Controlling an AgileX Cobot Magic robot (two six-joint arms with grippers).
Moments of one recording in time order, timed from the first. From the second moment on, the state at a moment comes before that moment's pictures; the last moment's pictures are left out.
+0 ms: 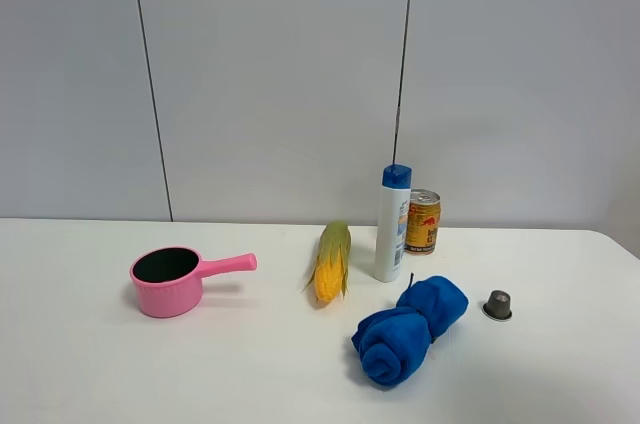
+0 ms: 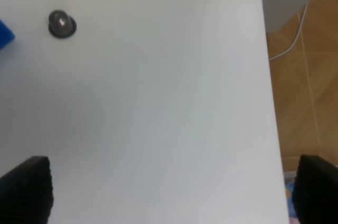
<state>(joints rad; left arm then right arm) 0.05 0.00 -0.51 -0.03 1.06 0.03 -0.09 0.70 -0.84 -0.06 1.06 -0.11</state>
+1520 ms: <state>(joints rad) 0.05 0.00 -0.51 -0.03 1.06 0.03 -0.09 0.00 -0.49 -0.01 1.06 0.03</state>
